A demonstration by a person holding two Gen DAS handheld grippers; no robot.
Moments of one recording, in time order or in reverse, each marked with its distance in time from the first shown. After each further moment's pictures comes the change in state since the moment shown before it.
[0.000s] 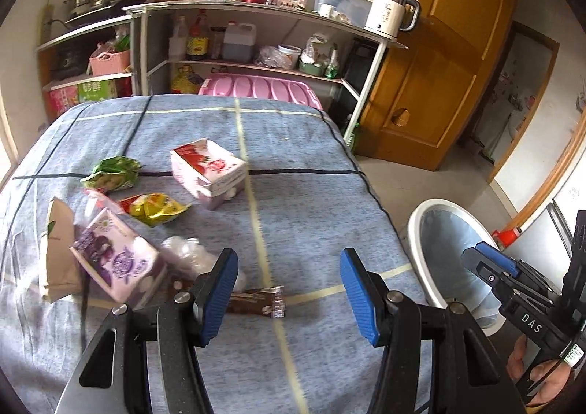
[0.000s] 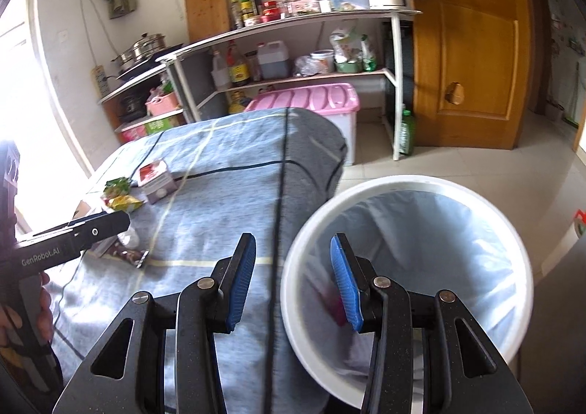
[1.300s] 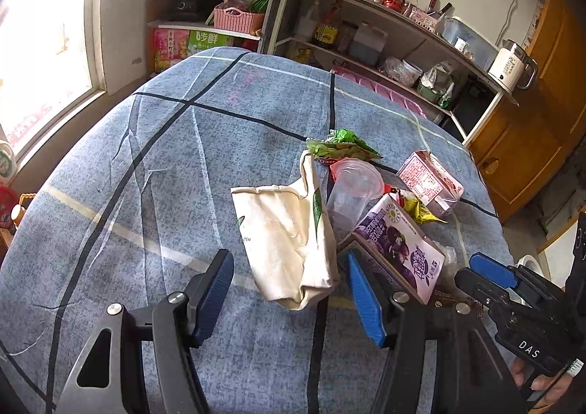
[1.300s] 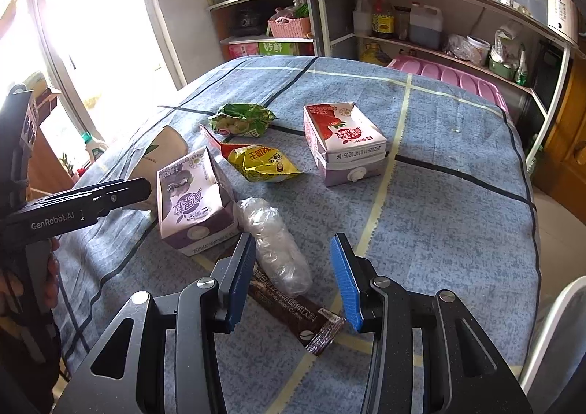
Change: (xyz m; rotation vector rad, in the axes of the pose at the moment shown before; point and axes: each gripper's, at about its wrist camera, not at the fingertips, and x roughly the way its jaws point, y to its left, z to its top) left arm -0.011 0.190 -0.024 -0.312 0.025 0.211; right arm 0.126 0.187 0.008 -0.348 0.224 0.307
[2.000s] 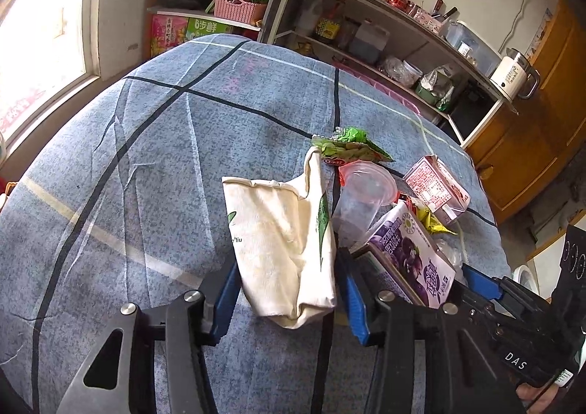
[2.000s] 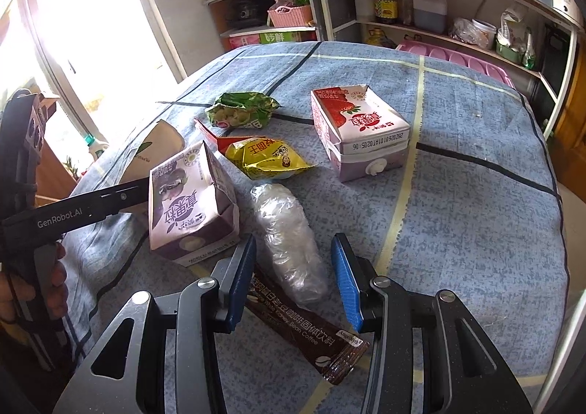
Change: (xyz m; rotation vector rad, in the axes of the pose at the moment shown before) left arm 0.019 0.008 0.006 -0.040 0.020 -0.042; right arm 0.020 0.002 0.002 0.033 0.035 0.035
